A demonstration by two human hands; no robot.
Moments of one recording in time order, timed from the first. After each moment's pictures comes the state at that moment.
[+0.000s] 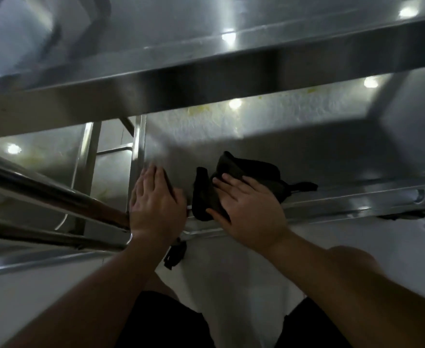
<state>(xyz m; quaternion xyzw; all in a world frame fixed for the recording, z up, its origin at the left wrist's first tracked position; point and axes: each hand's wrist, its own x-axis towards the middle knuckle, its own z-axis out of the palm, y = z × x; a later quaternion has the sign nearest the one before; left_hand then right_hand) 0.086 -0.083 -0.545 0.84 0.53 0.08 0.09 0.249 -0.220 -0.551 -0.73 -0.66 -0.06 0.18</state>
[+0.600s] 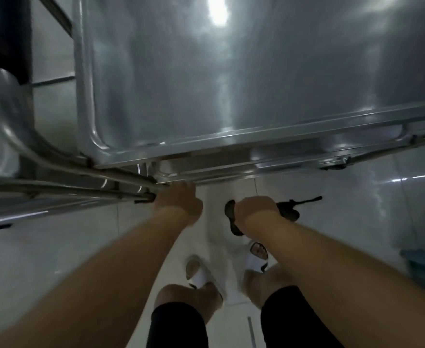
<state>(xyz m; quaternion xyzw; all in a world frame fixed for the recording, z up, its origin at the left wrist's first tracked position) 0.087 -0.163 -0.351 0.83 0.39 -0.35 0.18 0.224 -0.290 -0.340 -0.69 -0.50 0.44 -0.29</state>
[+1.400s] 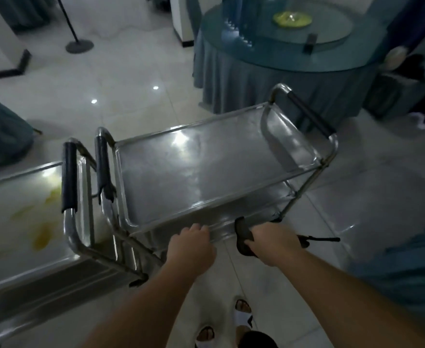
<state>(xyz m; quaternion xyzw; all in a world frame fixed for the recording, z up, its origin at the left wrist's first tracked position) 0.089 -0.290 0.003 0.94 0.24 -0.22 0.13 0.222 -0.448 0.020 -0.89 -0.36 0.26 -0.10</state>
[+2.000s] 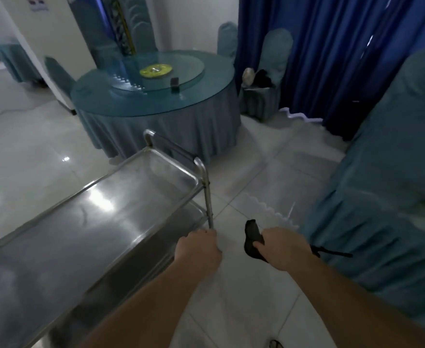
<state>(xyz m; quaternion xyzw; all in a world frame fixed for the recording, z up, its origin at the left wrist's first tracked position) 0.299 -0.546 0.050 0.98 0.00 -0.21 0.06 0.331 -0.760 0.060 -0.97 -0.10 0.23 0.02</state>
